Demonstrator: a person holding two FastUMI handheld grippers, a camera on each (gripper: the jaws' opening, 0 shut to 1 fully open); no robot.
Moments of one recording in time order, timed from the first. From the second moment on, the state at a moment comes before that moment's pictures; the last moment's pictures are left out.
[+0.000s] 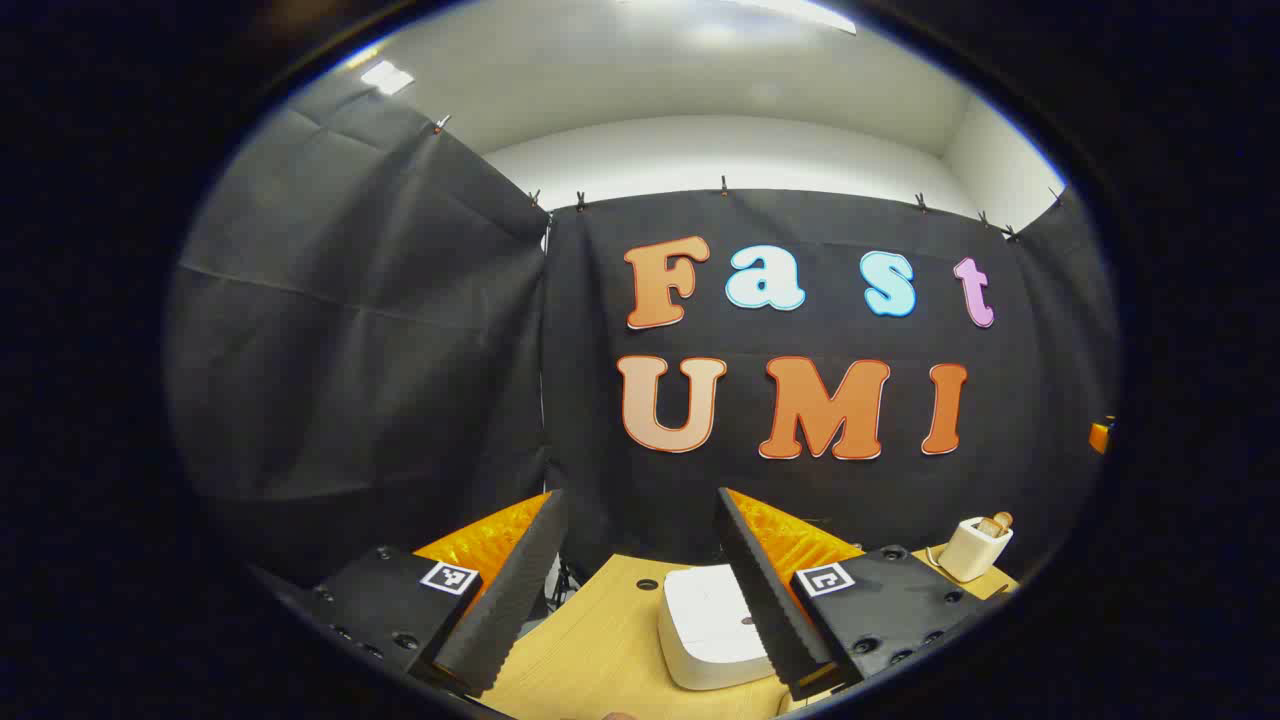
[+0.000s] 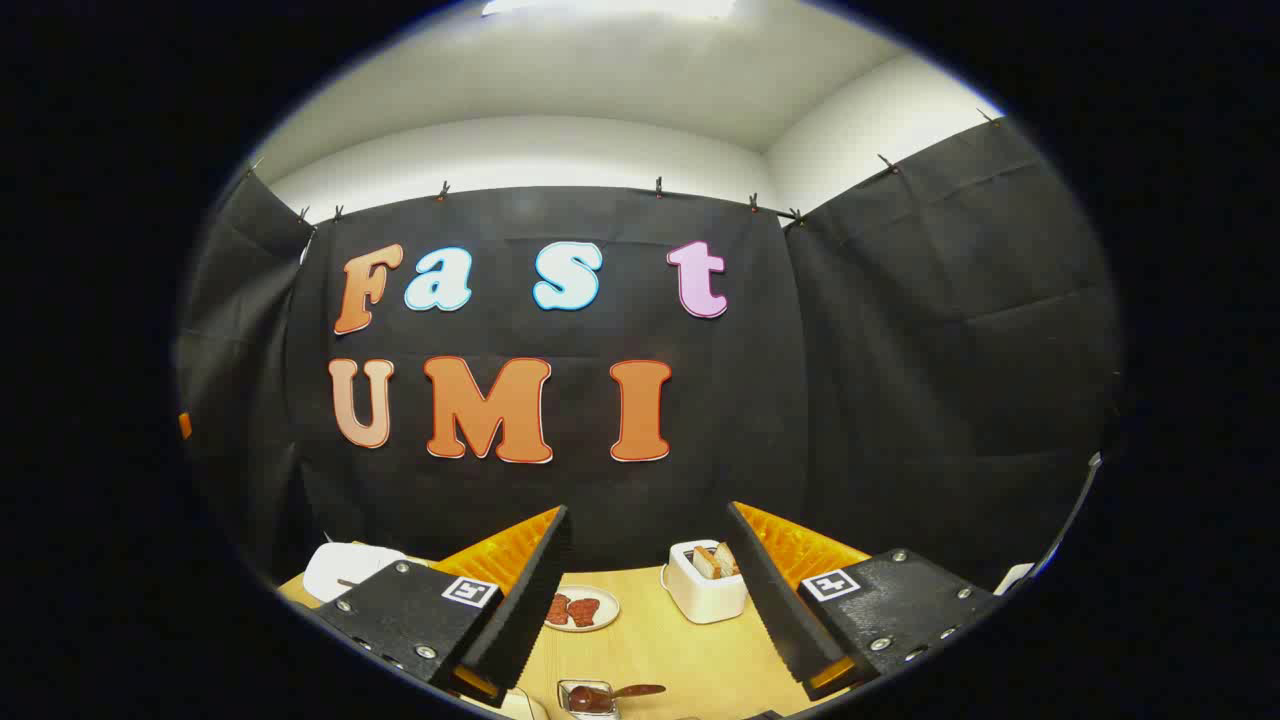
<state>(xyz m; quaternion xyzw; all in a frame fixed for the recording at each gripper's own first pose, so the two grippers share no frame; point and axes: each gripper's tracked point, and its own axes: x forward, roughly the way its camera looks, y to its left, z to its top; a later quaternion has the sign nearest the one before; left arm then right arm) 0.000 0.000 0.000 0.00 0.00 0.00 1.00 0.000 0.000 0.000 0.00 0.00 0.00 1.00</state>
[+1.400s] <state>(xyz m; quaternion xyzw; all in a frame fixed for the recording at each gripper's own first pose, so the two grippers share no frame) 0.005 -0.004 -0.026 0.01 0.05 -0.03 1.00 -0.020 0.008 0.008 -0.01 0.00 0.00 1.00</state>
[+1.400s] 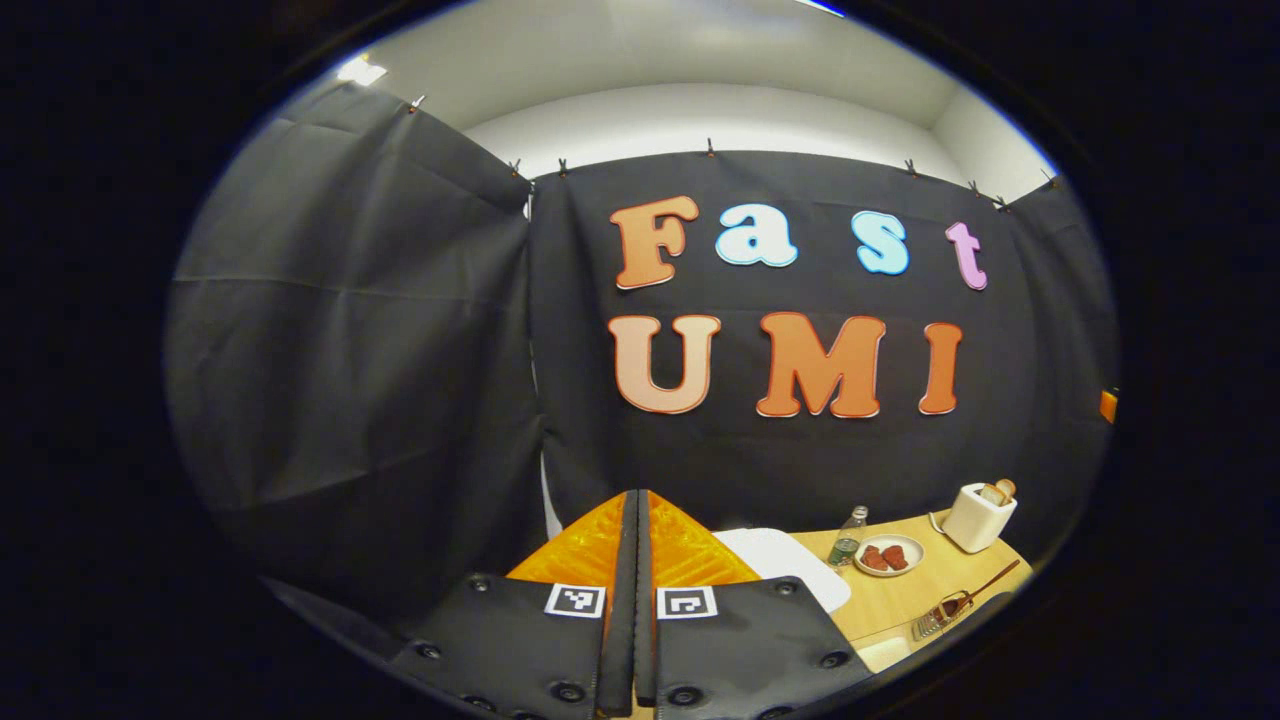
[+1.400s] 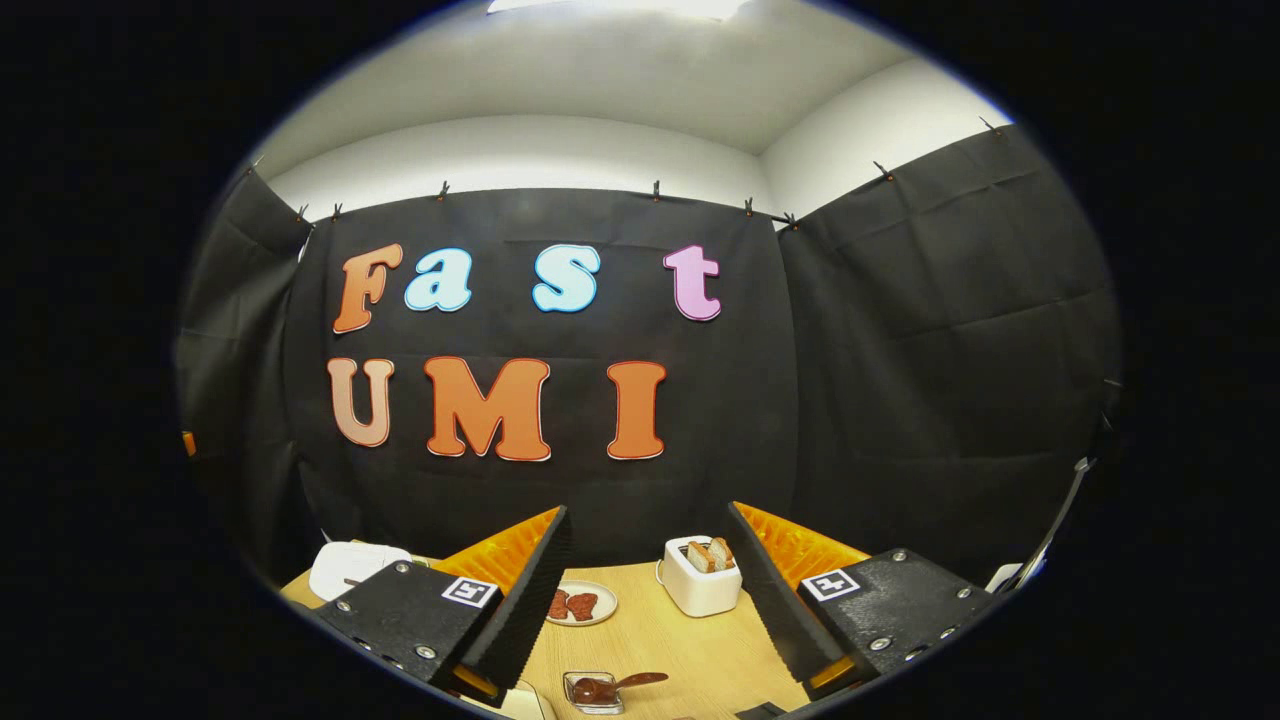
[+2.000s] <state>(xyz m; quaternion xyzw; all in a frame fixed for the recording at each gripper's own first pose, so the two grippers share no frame) 0.078 -0.098 -0.144 -0.04 0.16 -0.15 0.98 -0.016 0.000 -0.001 -0.04 0.01 -0.02 1.00</state>
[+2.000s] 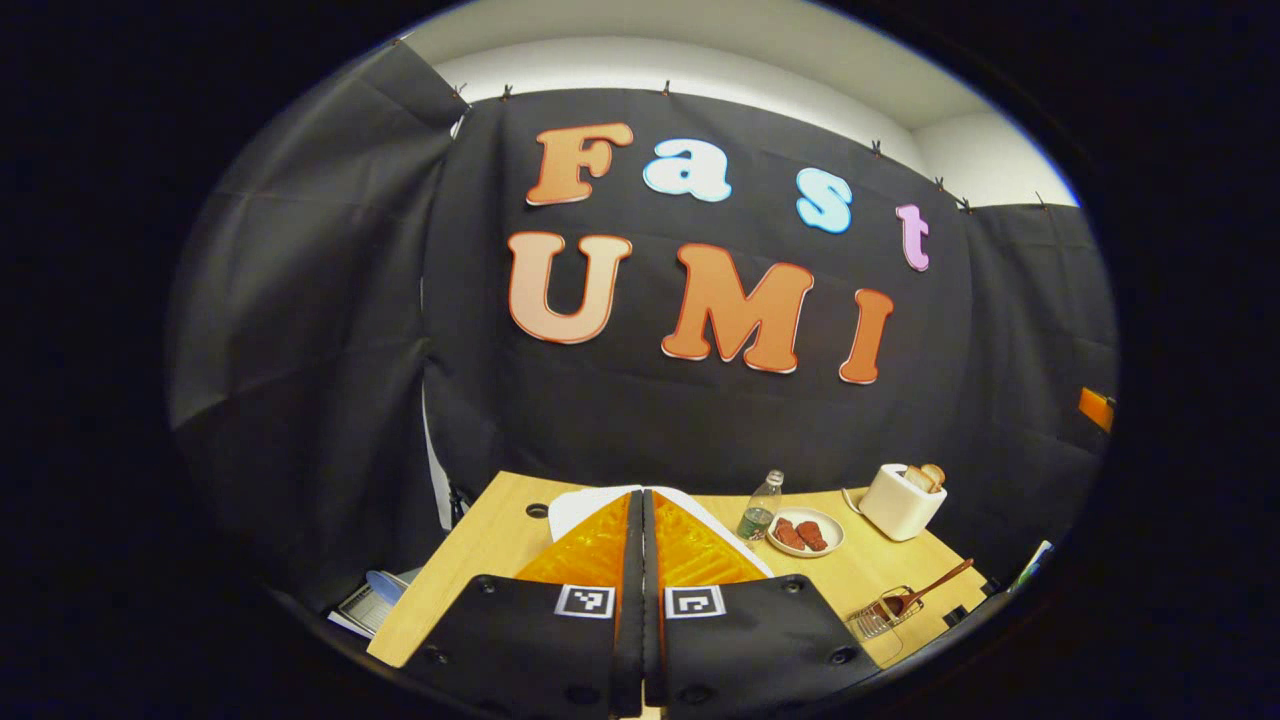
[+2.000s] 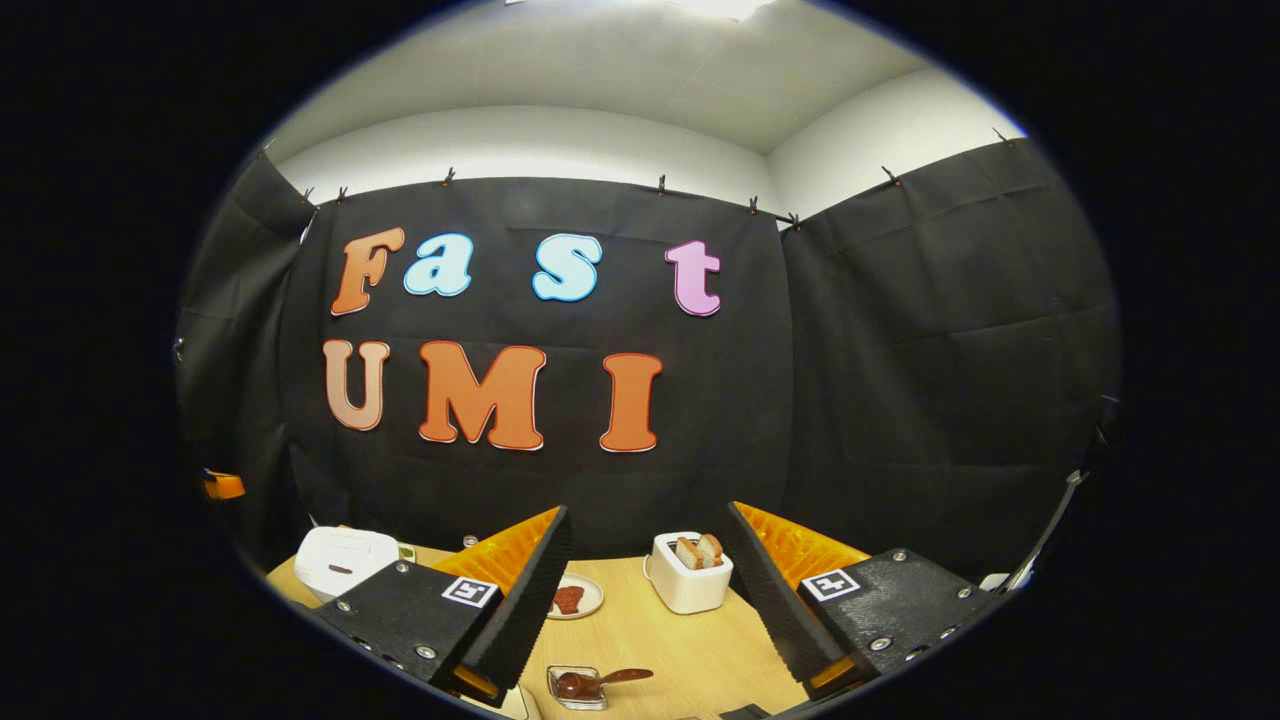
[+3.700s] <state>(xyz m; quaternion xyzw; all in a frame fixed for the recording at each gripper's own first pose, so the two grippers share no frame) 0.108 -0.098 -0.107 -0.07 0.17 -0.13 0.98 -0.023 -0.027 -0.055 0.00 0.07 -0.03 1.00</state>
